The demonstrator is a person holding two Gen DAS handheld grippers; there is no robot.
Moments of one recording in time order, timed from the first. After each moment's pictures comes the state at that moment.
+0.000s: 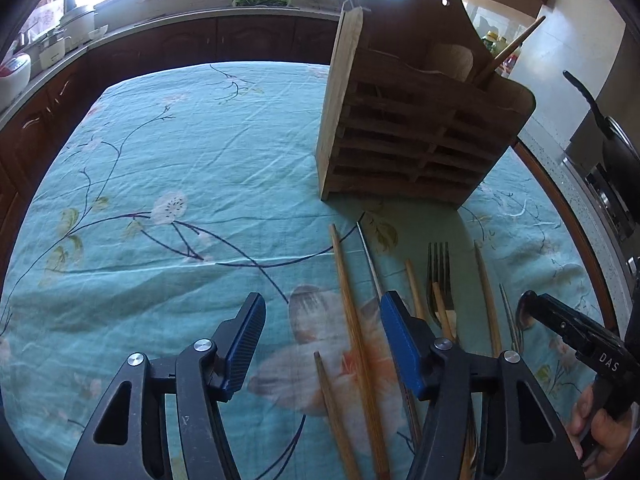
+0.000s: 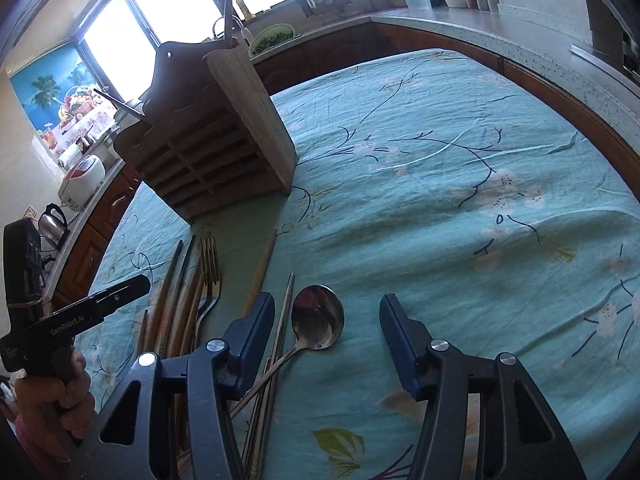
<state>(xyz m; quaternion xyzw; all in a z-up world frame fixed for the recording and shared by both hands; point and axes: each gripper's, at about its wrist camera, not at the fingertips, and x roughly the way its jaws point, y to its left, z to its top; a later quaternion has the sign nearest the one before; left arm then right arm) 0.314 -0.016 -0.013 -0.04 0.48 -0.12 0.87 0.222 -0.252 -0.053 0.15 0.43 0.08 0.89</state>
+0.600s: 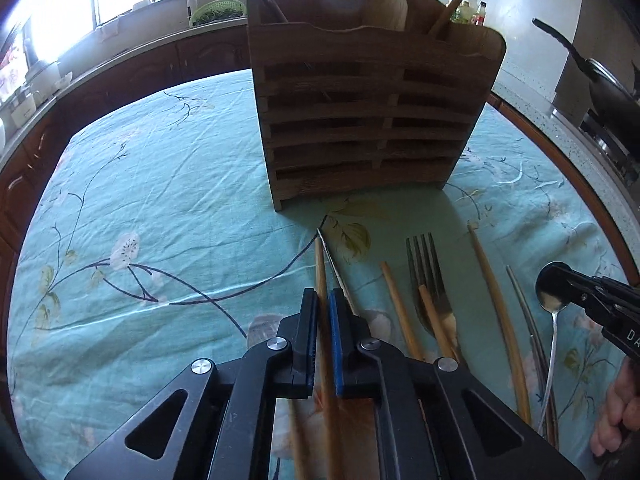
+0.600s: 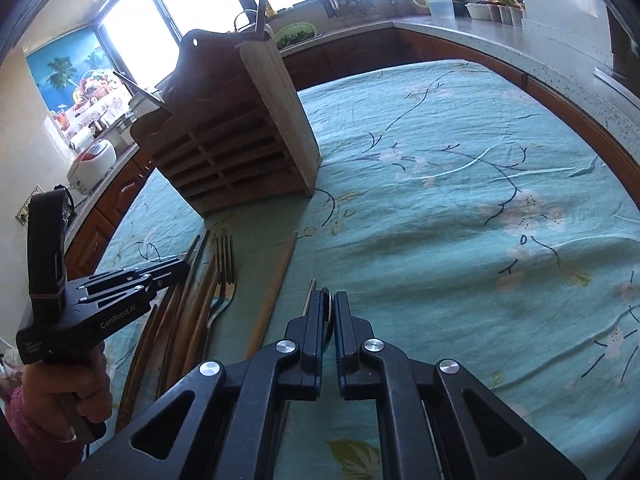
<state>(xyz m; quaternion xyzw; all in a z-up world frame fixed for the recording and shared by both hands) 0.323 -0.053 -0.024 0.03 0.46 -0.15 0.87 0.221 -0.241 -0.044 0.12 0.42 0.11 0.89</state>
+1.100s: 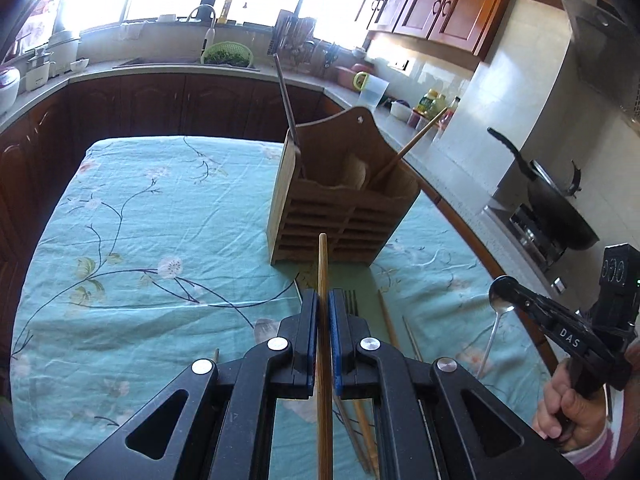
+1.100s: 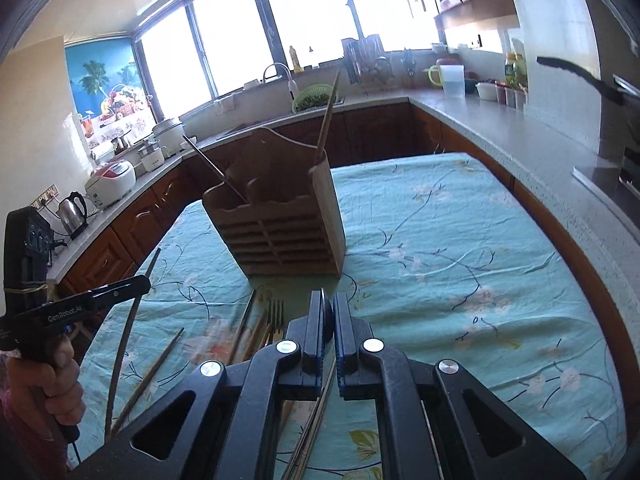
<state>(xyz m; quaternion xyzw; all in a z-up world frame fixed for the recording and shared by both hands) 0.245 0.020 0.071 -0.10 0.37 -0.21 0.90 0.180 -0.227 0.047 0.07 0.32 0.11 0.94</state>
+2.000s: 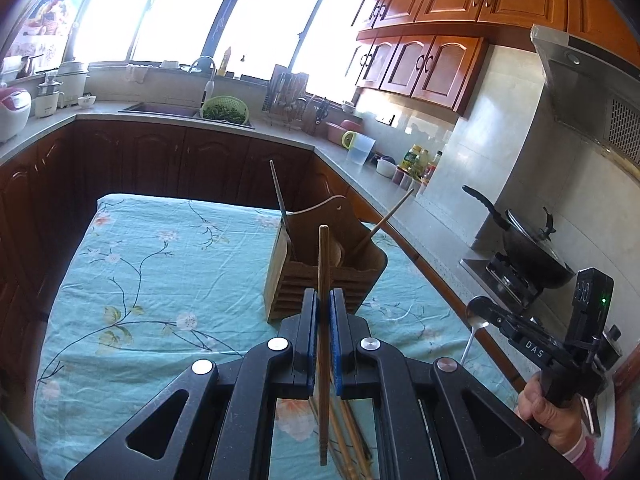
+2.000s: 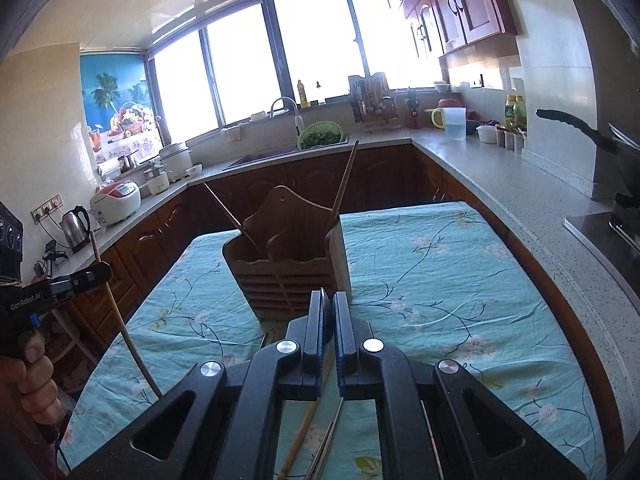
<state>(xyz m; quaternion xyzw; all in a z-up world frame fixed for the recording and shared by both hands) 0.193 0.069 0.121 -0.13 0.28 -0.22 0.93 0.170 -0.223 0.083 0.06 0.25 0.10 0.96</state>
